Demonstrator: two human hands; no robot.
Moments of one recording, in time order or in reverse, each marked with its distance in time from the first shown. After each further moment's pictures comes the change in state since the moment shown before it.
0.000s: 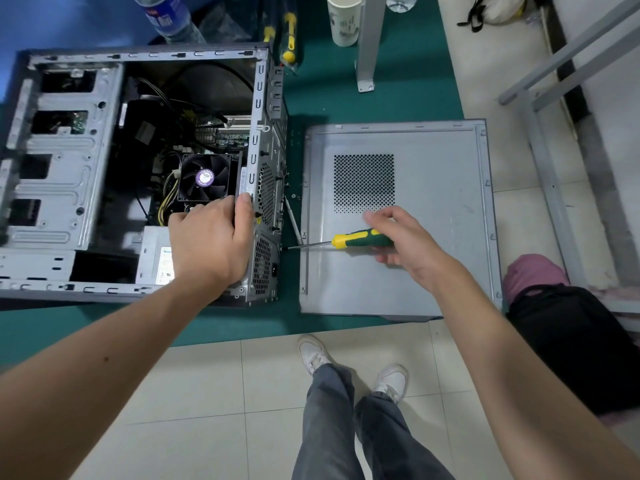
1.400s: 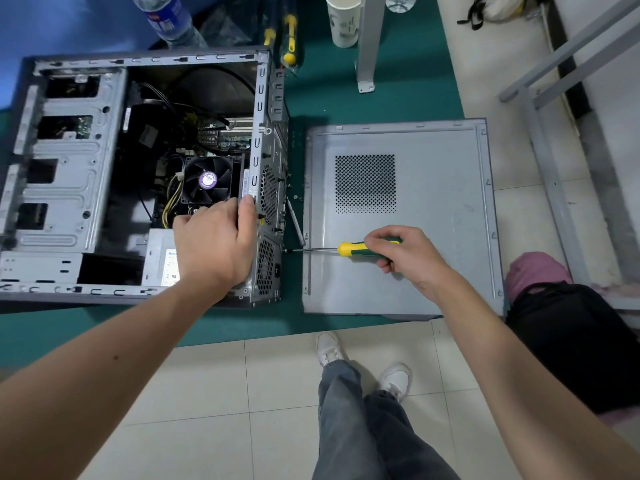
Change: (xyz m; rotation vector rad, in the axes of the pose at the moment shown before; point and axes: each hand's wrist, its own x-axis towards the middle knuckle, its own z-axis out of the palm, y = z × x) left_hand 0.000 -0.001 0.001 -0.013 -0.015 0.004; right_hand -0.001 0.021 -0.002 -0.052 0.034 -0.065
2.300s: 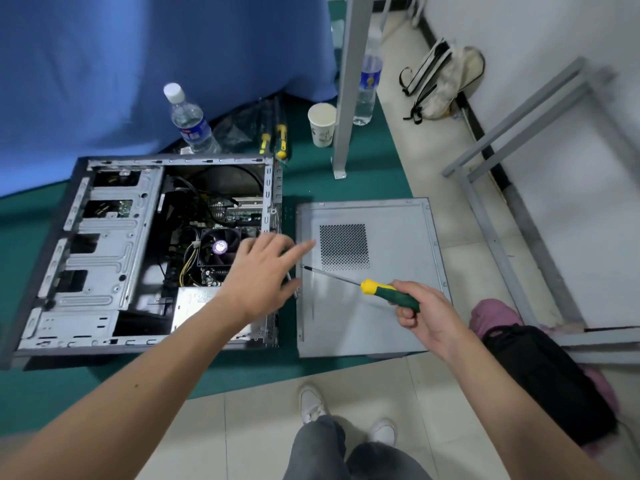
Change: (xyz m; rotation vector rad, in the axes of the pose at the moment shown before) left_hand 0.017 0.027 -0.045 0.111 -0.099 0.648; right_hand -0.075 -0.031 -0.035 0.553 0.141 0.068
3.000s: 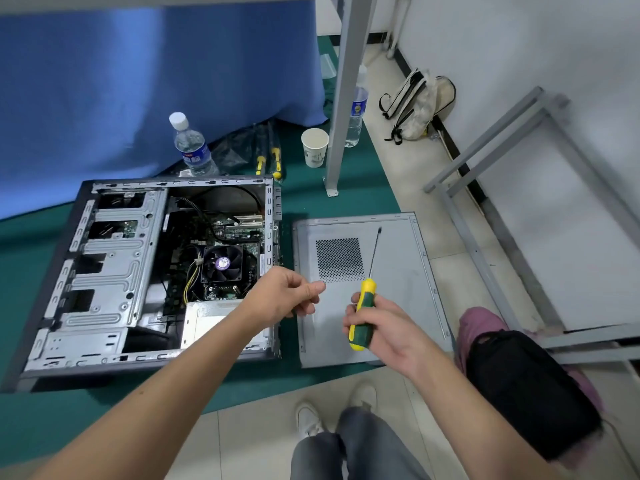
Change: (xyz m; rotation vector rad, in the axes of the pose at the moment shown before) left_hand -0.004 0.022 -0.019 -1.180 -0.276 -0.431; right_hand -0.053 0.007 0.075 0.070 -0.225 0.057
